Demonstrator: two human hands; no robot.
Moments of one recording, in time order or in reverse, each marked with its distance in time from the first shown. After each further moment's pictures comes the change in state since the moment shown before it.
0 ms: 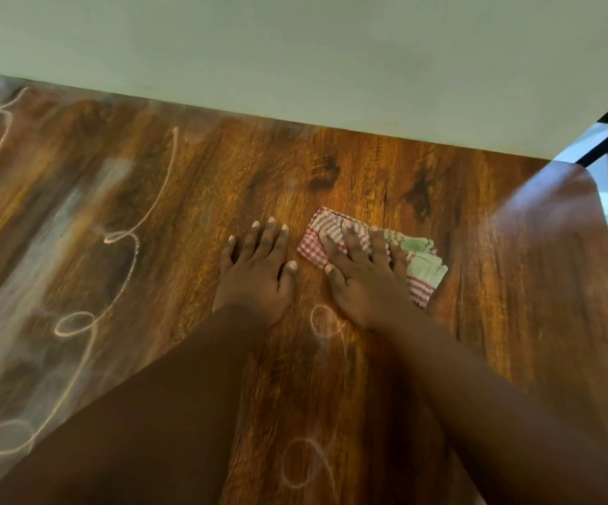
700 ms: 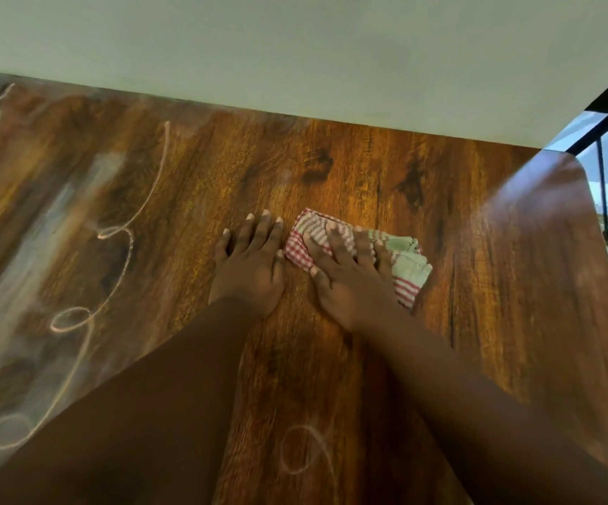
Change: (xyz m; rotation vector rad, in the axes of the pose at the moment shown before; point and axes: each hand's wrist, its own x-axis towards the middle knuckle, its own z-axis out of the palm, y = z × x) left_hand 0.000 0.001 -0.006 -0.017 -0.010 -0.004; right_hand -0.010 -0.015 0.009 -0.022 0.022 -0.027
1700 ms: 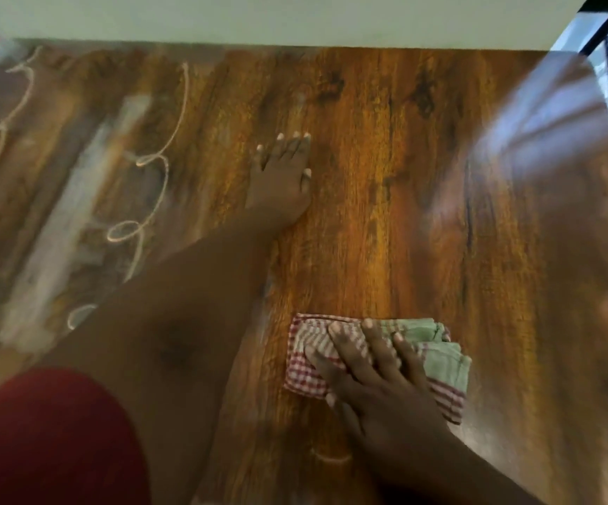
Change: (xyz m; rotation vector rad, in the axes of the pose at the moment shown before) left_hand -0.024 0.006 -0.011 0.003 0.017 0.141; right_hand -0.262 -0.086 0.061 0.040 -0.051 -0.174
